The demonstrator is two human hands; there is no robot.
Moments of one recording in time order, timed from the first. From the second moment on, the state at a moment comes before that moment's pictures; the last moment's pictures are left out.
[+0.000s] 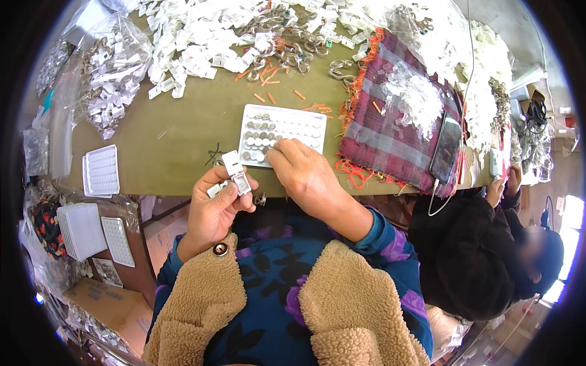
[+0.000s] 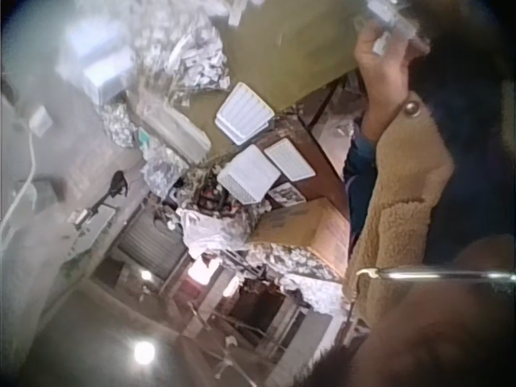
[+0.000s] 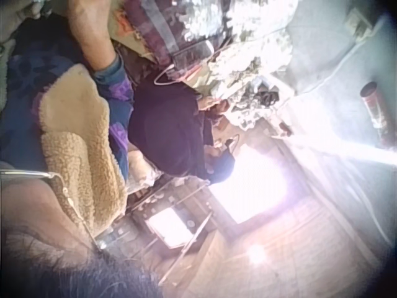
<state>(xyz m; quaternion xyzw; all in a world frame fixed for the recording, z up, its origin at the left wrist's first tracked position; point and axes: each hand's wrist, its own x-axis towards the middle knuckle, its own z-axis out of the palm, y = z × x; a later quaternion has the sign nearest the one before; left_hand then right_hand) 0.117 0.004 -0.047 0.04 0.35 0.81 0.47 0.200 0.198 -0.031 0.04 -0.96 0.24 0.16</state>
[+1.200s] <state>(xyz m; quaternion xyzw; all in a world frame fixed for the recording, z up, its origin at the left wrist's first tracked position) 0.142 -0.009 -0.049 -0.01 0.28 0.82 0.50 0.227 0.148 0.004 0.03 -0.88 0.44 0.19</state>
